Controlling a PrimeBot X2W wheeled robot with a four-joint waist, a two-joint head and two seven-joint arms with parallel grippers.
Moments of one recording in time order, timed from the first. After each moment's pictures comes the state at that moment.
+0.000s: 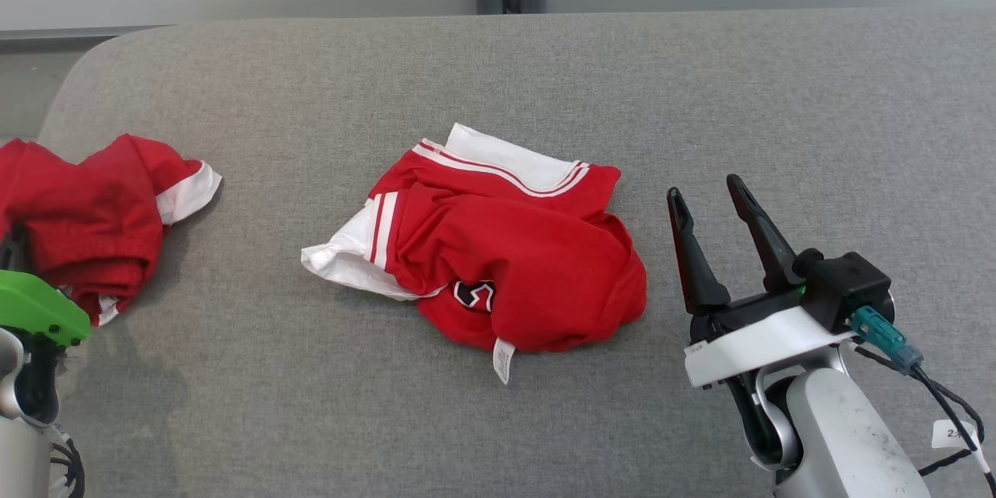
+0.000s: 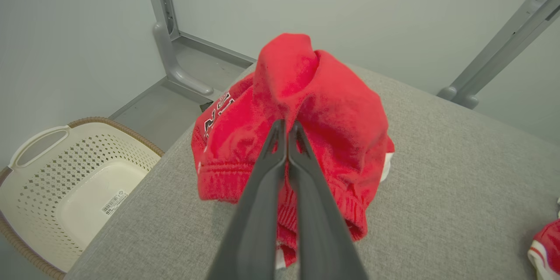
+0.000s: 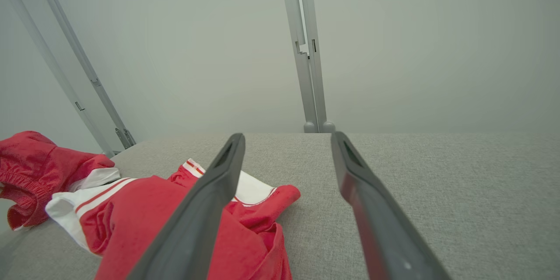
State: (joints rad) left arm -0.55 0.46 -0.10 0.81 -0.75 -0.07 -0.08; right arm -0.22 -0.05 0.17 0.14 0.22 0.13 -0.26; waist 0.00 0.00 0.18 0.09
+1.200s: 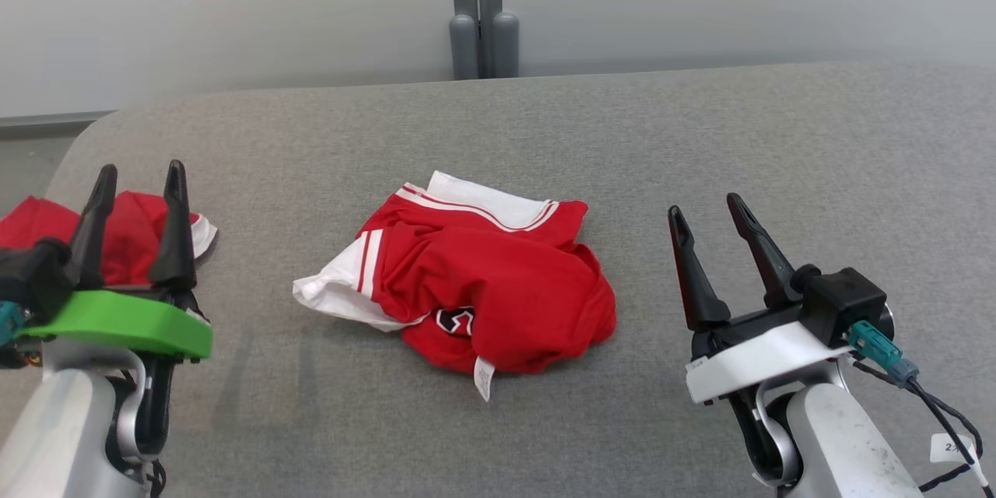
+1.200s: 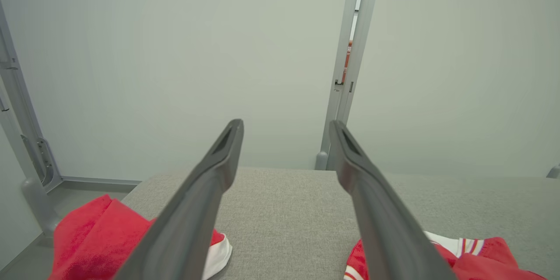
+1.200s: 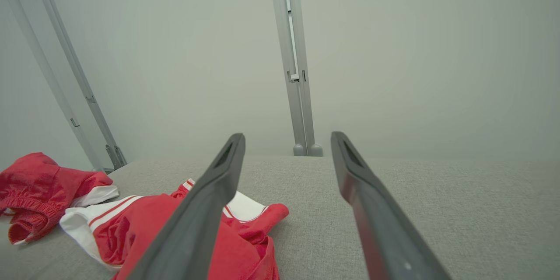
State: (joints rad) left arm -0.34 0.45 -0.27 0.24 -0.67 0.02 -0.24; right arm -0.19 -0.05 0.17 0.15 0.22 0.13 -0.26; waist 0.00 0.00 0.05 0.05
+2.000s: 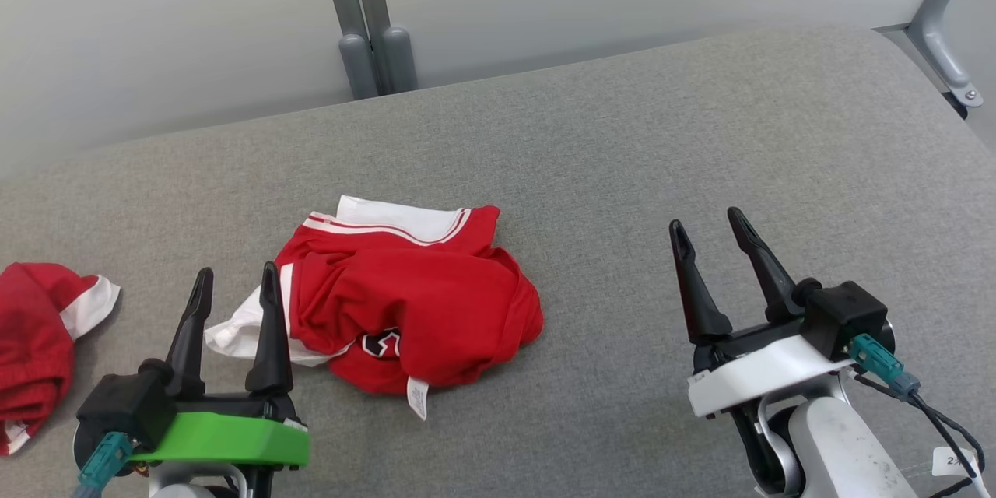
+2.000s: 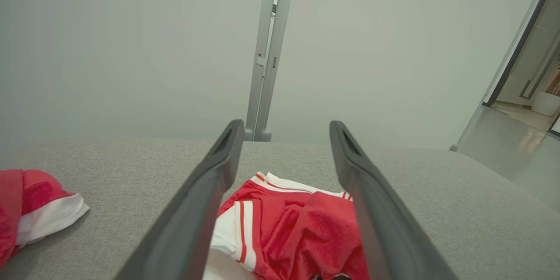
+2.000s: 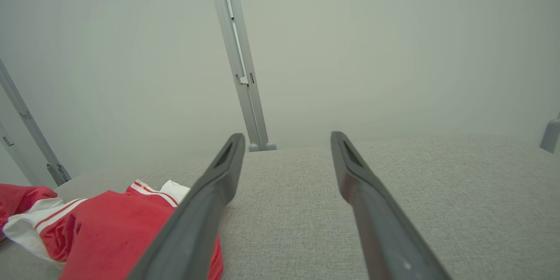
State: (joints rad) left arm -0.03 0.24 -0.21 0.00 -0.51 0.06 -0.26; right arm -0.16 -0.05 0.17 0.14 0.22 0.13 -0.26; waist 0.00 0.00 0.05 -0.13
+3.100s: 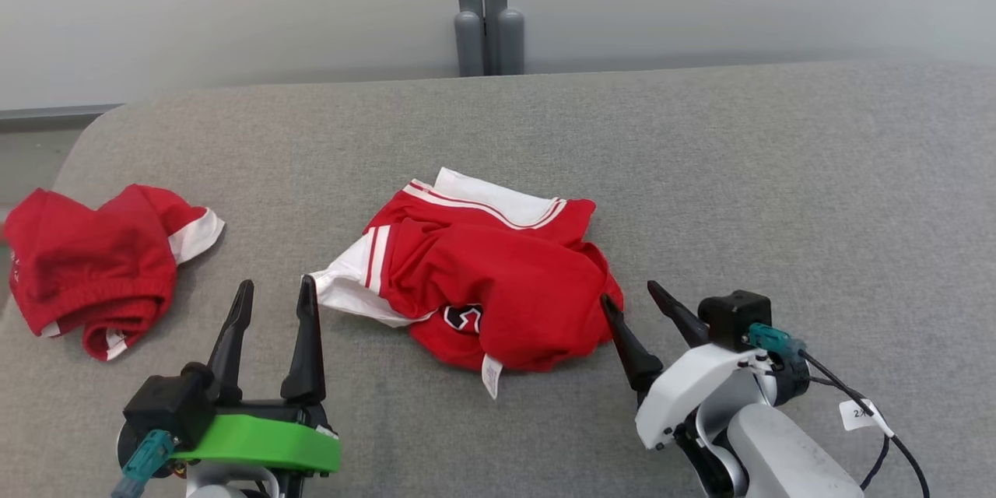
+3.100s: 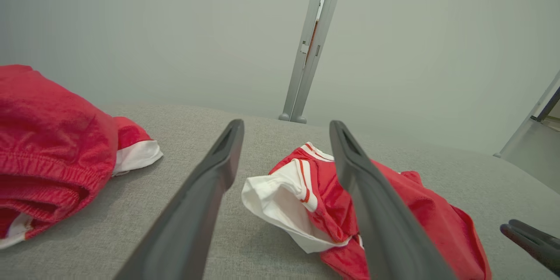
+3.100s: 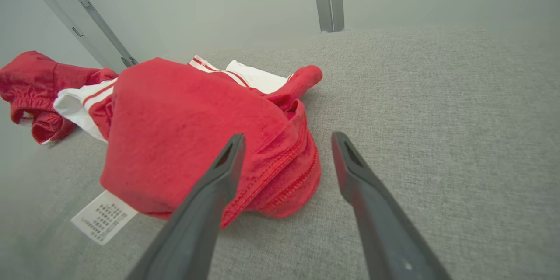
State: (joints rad) left arm -0.04 0.13 -0.18 0.11 -0.43 -0.04 -0.26; right arm -0.30 -0.06 0.38 0.55 0.40 0.13 -0.19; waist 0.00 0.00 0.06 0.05
